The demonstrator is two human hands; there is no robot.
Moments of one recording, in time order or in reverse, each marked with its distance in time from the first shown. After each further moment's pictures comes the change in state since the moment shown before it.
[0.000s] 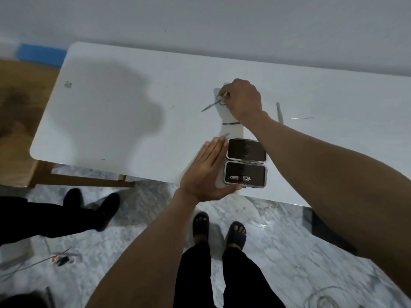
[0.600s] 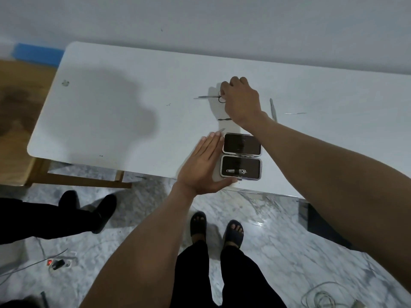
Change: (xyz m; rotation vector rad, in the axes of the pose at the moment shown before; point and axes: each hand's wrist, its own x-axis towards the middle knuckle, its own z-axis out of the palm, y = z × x) left_hand 0.001 -0.001 -0.001 0.024 -0.036 0.014; right_hand -0.026 -0.002 -0.010 -0.314 0.050 -0.114
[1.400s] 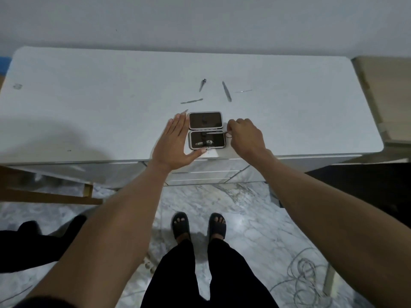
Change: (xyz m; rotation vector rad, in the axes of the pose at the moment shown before) left_hand -0.004 0.003 -0.002 0.057 -0.054 0.009; right_hand -0.205 0.027 -0.019 0.024 -0.042 0.263
